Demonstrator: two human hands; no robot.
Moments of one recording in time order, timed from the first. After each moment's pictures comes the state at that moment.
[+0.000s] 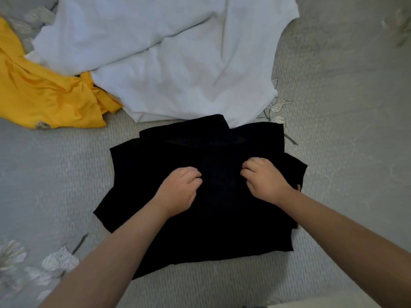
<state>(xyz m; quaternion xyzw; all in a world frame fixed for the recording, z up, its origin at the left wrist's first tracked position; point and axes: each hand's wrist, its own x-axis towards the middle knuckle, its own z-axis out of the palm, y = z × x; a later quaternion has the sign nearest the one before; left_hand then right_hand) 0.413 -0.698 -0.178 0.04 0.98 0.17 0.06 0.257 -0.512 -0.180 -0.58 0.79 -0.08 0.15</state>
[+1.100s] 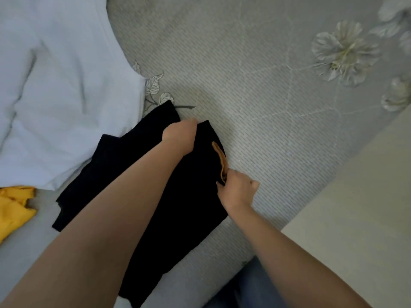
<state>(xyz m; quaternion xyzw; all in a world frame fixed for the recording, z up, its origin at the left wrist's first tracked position) 0.214 -0.548 -0.175 0.10 0.92 0.00 0.39 0.347 -0.424 -0.191 0.17 0.93 -0.18 0.29</state>
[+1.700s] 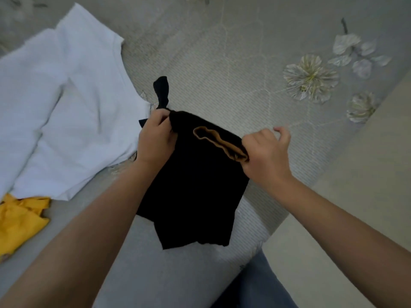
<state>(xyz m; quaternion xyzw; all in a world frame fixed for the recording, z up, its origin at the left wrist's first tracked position) 0.241 -0.568 -0.083 0.11 0.96 0.26 -0.05 0.291 -0.358 -0.079 -0.11 0.98 -0.13 -0.13</state>
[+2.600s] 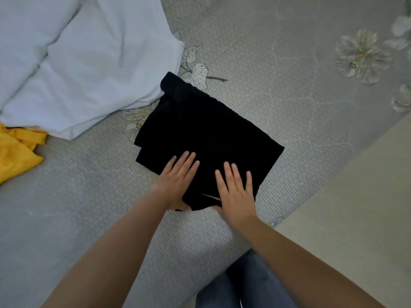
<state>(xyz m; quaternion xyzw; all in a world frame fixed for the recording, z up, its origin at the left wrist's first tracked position) 0.419 -0.640 -0.210 0.23 0.91 -0.04 0.34 0.447 -0.458 -0.194 -0.17 0.95 -0.01 0.26</state>
